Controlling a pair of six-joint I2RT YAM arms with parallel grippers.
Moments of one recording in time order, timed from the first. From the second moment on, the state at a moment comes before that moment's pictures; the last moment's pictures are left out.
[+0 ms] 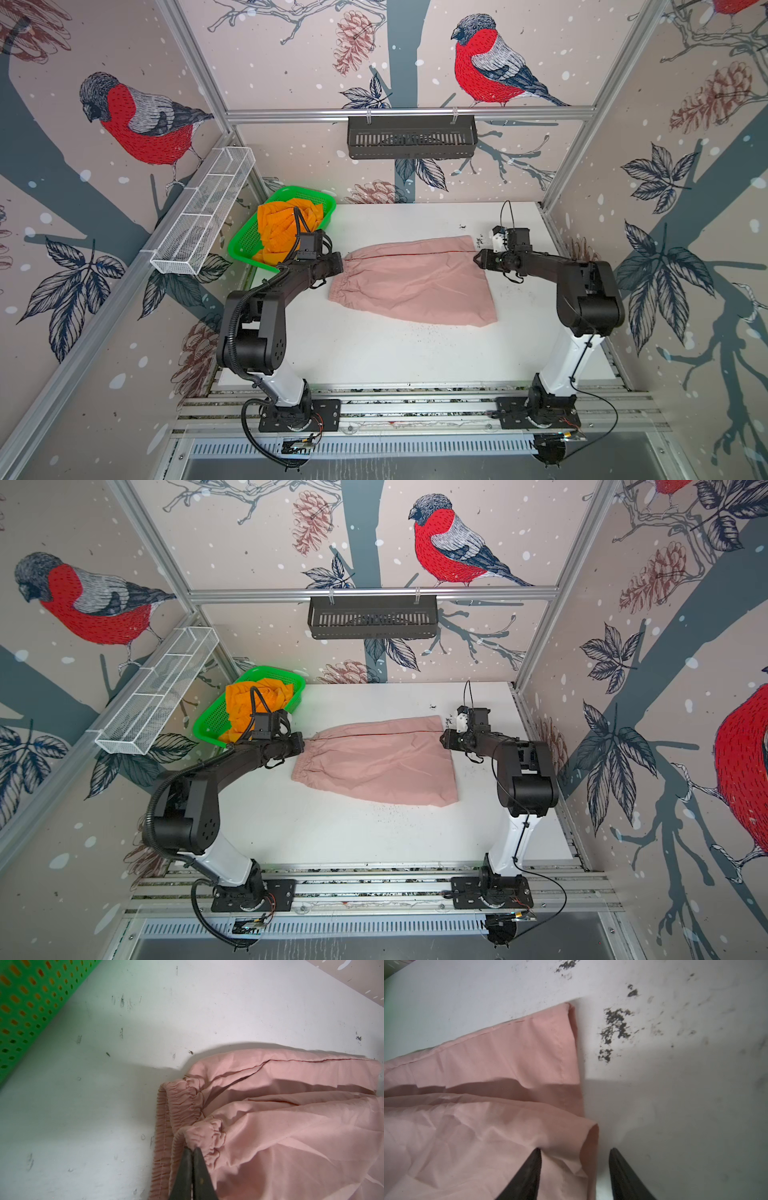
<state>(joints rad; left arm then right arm) -0.06 1.65 0.97 -0.18 0.23 -0.30 0.03 1.93 1.10 -0.06 -0.41 0.13</state>
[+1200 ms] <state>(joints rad) -0.05 1.69 1.03 -0.23 0.21 -0.28 0.06 2.12 1.59 -0.32 -0.39 0.10</state>
